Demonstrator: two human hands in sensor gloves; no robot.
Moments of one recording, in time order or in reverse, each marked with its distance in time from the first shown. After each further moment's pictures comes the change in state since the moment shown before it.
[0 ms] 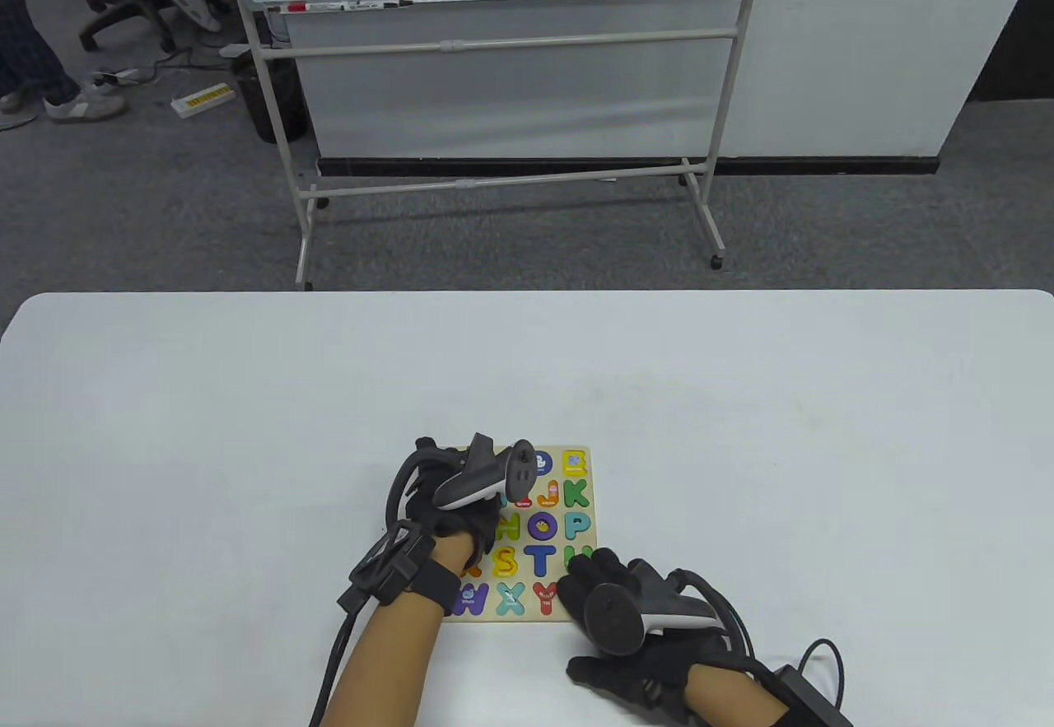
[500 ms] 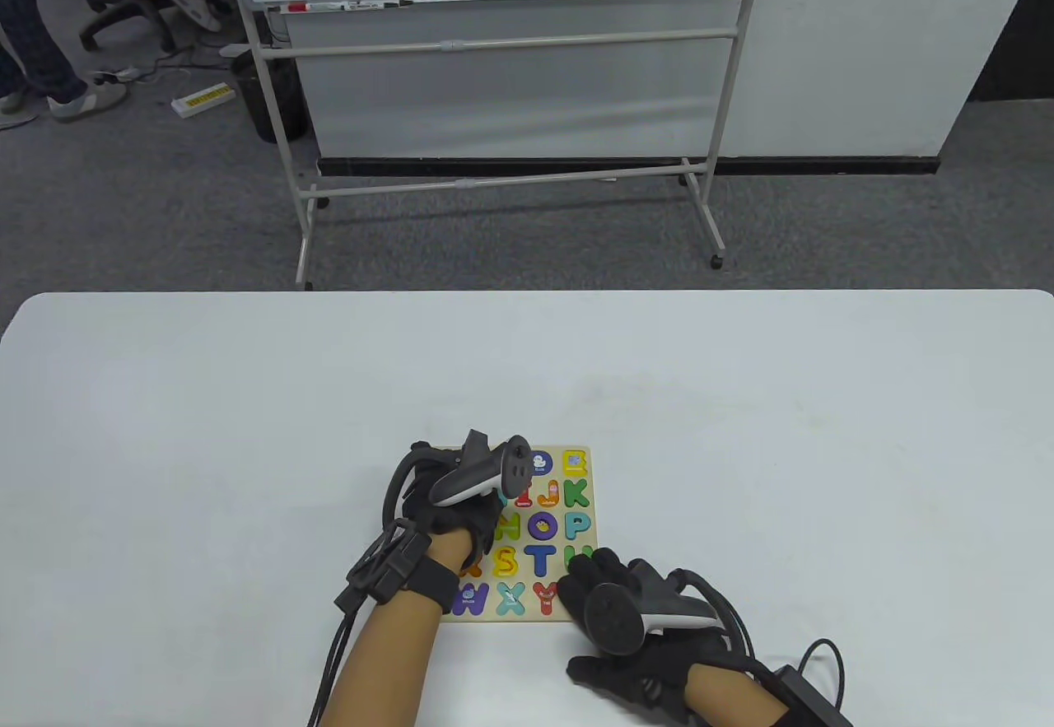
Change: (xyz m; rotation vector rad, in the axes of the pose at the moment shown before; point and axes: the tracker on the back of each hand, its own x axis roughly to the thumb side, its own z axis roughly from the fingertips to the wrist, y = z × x) left_hand -0.007 0.004 0.005 -0.039 0.001 0.046; right_hand 0.000 0.000 0.000 -0.002 0.001 0.000
